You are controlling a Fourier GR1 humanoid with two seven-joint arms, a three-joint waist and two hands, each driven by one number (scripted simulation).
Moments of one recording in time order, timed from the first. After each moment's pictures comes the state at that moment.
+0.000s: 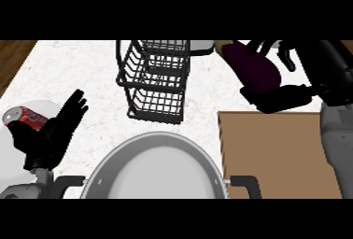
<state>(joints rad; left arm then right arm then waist) -0.06 0.22 0.03 -1.61 0.11 -0.04 0.25 -0.67 -0.36 0.09 -1.75 0.46 0.22 0.34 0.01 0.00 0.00</state>
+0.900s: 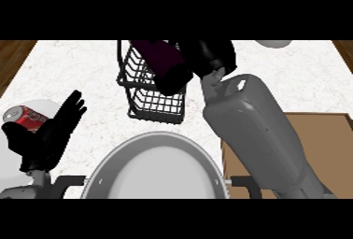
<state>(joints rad) -0.05 0.21 0.06 -1.63 0.11 -0.07 0.26 -1.01 -0.02 0.23 -1.38 0.65 0.12 0.59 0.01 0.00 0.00</state>
